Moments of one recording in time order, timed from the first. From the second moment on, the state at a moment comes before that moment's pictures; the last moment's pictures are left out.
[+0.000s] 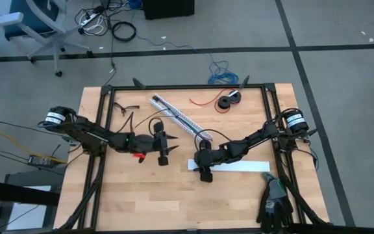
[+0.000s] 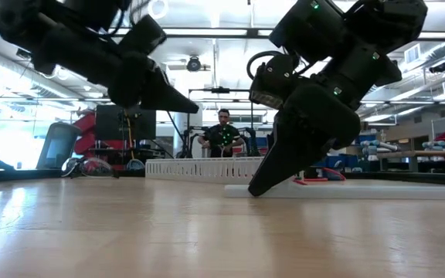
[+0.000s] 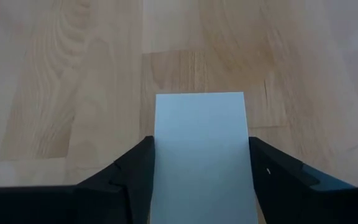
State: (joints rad) left arm -0.15 1.45 0.50 0.59 -0.41 0.13; right arm 0.25 1.89 0.88 0.12 0.11 0.29
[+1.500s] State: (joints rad) left arm 0.26 1.71 1.02 -0.18 0.13 0.83; right arm 0.25 1.90 0.88 0.17 0.15 0.50
